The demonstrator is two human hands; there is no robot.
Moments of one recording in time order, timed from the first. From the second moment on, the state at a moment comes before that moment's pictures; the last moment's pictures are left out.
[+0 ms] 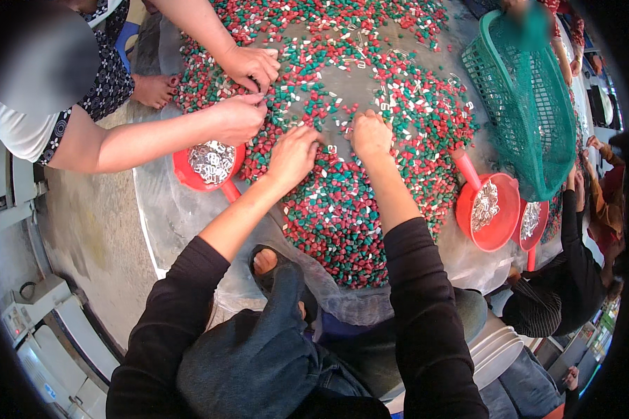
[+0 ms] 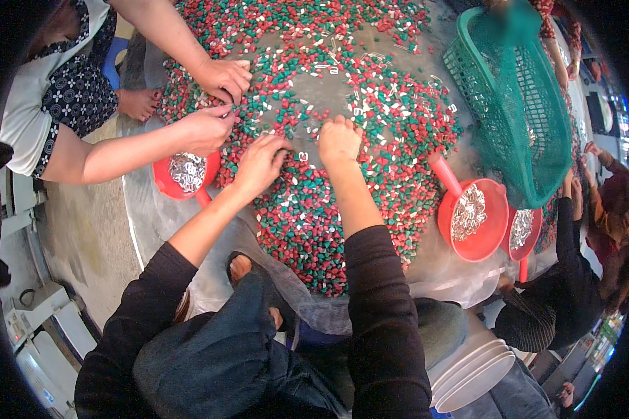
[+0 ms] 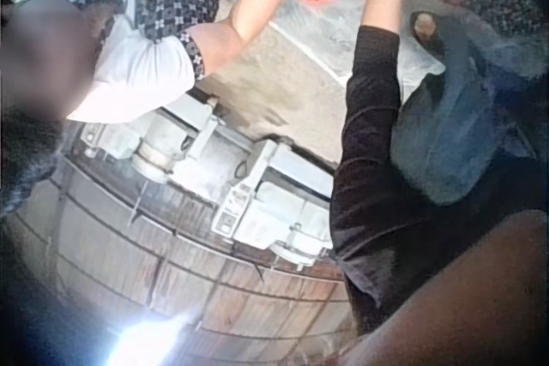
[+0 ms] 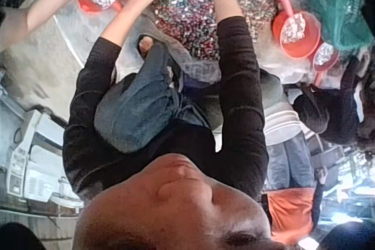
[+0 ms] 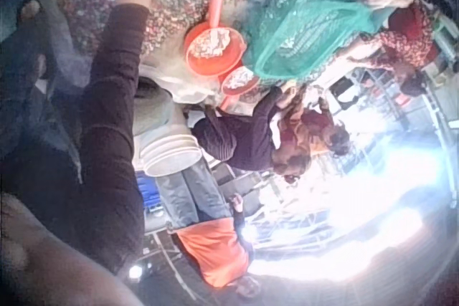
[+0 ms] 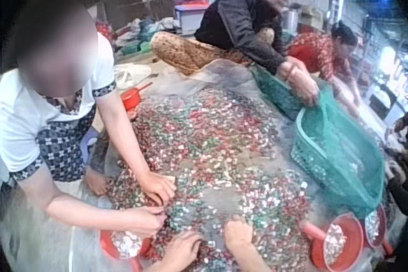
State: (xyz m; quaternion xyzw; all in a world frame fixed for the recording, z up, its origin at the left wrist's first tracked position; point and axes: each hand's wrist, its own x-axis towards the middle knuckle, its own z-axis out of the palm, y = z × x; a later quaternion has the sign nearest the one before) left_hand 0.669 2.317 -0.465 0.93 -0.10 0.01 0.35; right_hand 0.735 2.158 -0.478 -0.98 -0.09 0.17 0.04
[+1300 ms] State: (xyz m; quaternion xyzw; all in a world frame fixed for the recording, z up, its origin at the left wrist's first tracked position) left_hand 0.597 2.391 -0.408 0.36 0.31 -0.10 0.87; right_hand 0.653 2.264 -0.403 -0.82 -0.23 0.03 0.53
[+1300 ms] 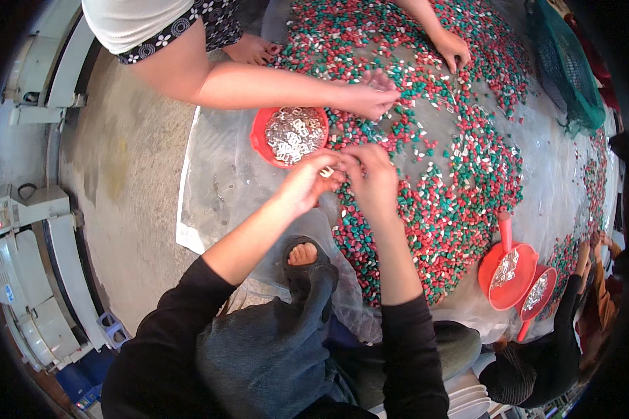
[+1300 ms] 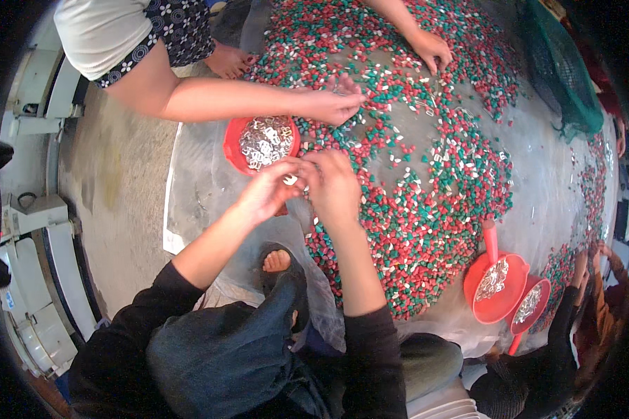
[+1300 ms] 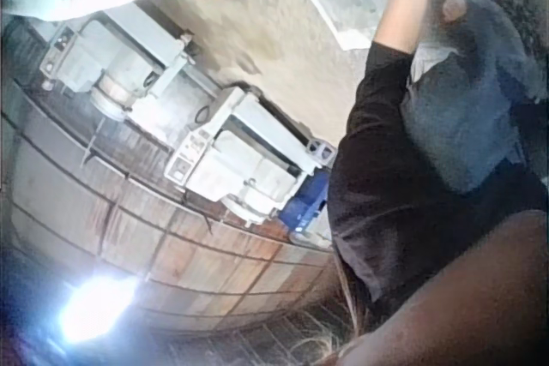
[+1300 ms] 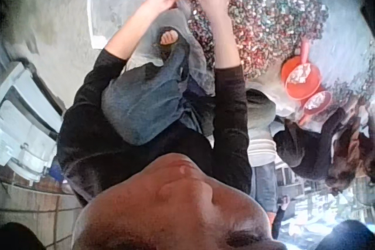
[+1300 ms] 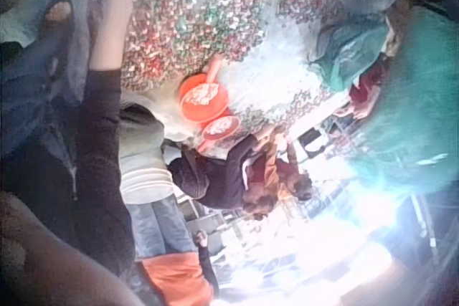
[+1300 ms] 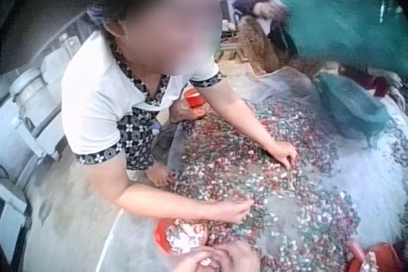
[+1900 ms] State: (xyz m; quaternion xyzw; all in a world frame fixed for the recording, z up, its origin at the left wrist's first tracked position) left_hand 0.589 2.497 -0.396 0.65 0.33 0.09 0.68; right_hand 0.684 2.374 -0.441 -0.88 -0.48 -0.02 0.04
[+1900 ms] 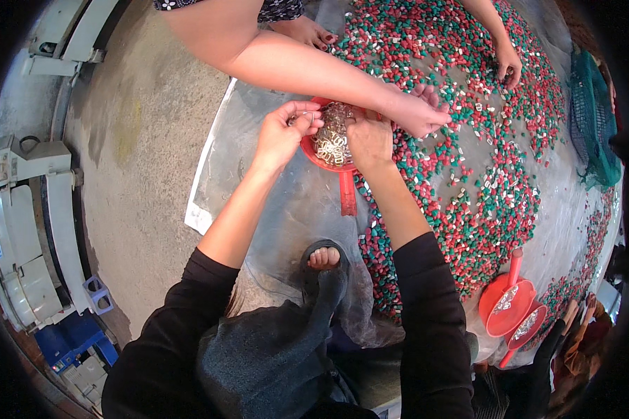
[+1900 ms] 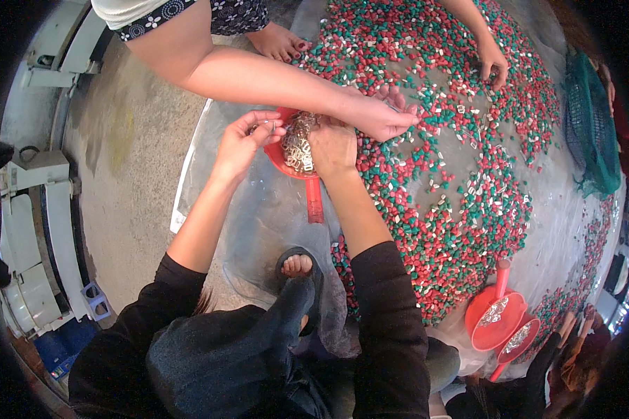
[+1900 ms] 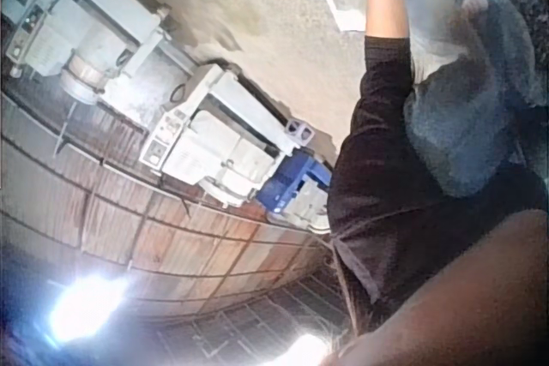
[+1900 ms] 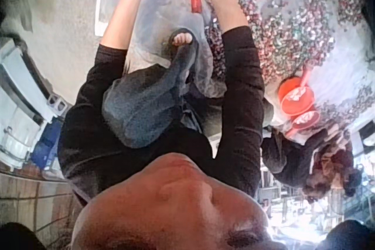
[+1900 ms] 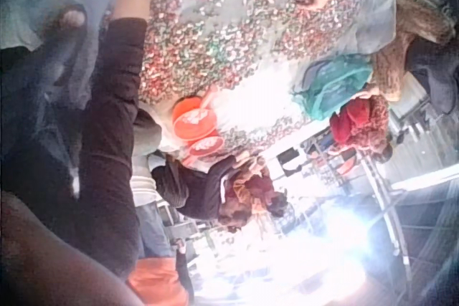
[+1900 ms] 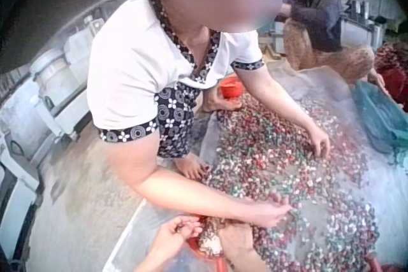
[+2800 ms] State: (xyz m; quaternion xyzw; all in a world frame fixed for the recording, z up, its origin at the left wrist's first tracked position) left_hand 0.613 2.314 -0.400 0.85 -0.13 0.15 0.49; right_hand 0.686 2.020 -0.429 -0.94 -0.12 -0.19 0.25
